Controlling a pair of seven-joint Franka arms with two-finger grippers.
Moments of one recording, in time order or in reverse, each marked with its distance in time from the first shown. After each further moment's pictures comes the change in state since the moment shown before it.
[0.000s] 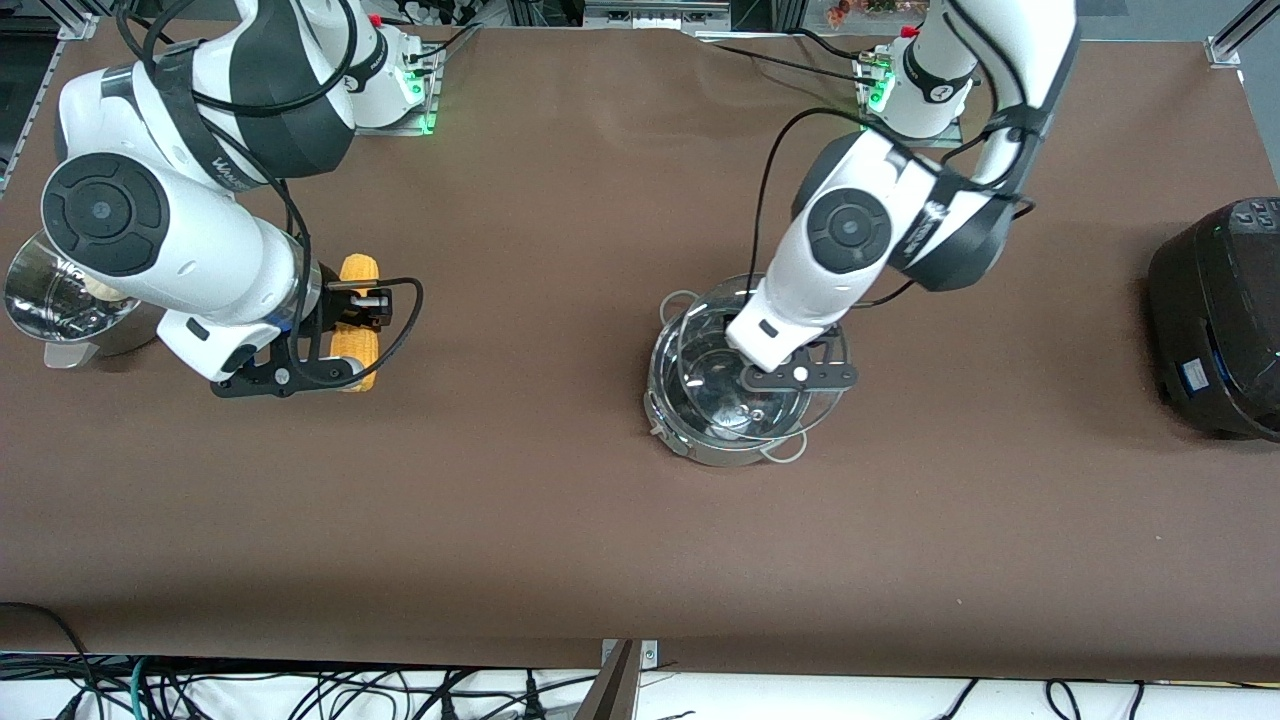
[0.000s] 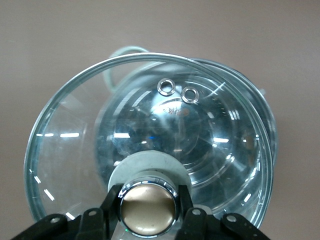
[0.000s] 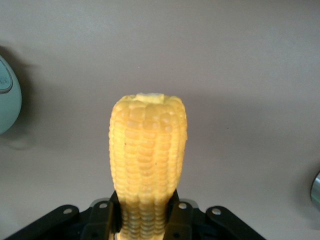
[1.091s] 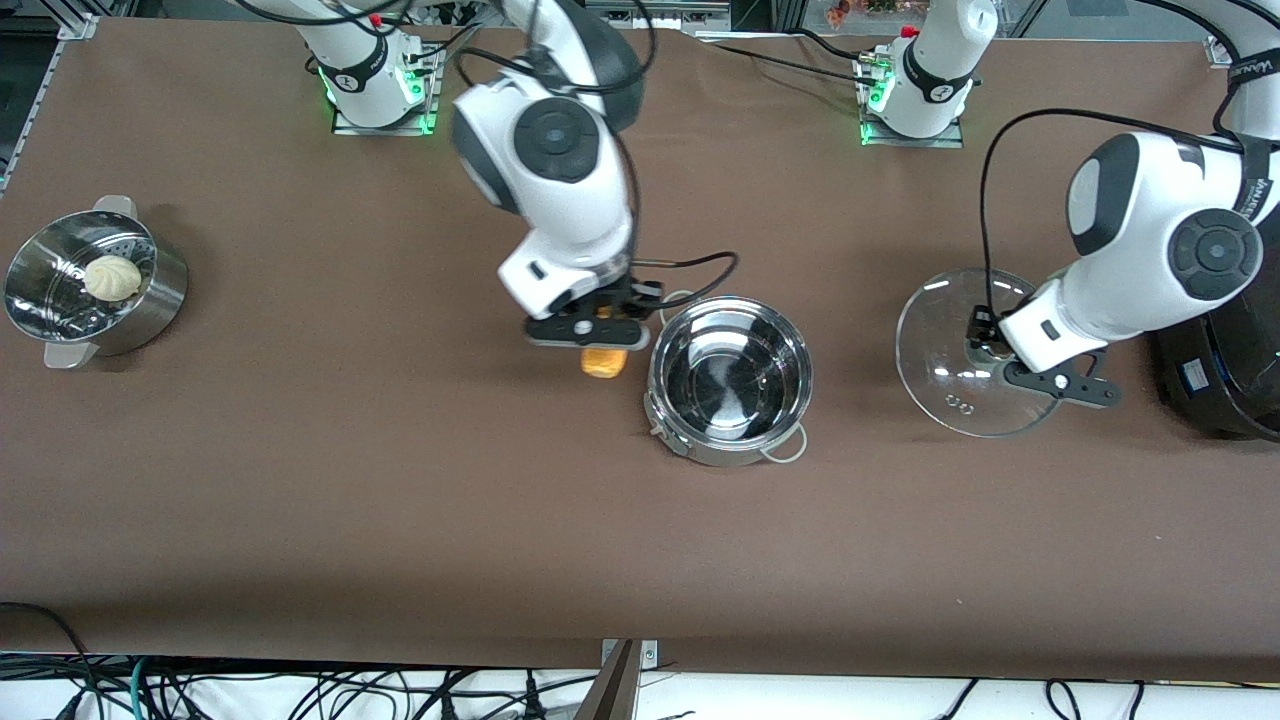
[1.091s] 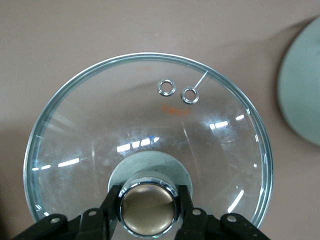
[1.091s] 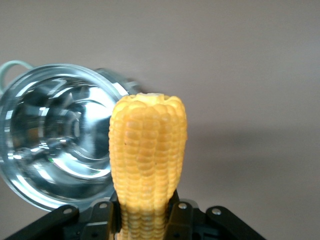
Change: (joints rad) left arm 0.226 -0.223 0.258 -0.359 -0.006 0.086 0.769; right arm 0.408 0.182 0.007 -0.008 0.004 0.469 0.606
